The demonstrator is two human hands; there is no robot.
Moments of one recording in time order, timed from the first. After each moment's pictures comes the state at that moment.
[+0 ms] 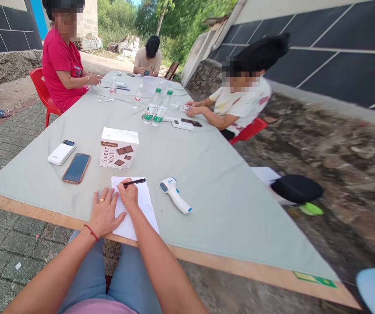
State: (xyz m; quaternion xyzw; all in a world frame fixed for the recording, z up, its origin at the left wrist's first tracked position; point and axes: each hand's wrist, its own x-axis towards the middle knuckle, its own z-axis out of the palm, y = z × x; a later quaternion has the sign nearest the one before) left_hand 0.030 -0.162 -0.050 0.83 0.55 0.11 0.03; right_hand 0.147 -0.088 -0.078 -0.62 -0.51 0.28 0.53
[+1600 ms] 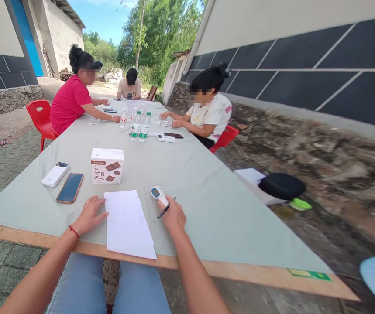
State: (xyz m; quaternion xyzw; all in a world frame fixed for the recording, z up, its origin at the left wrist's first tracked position) left_hand -0.017 -0.094 -0.047 0.82 0.48 0.24 0.20; right_hand 0.307 -0.124 -0.084 -0.80 -0.48 0.10 0.34
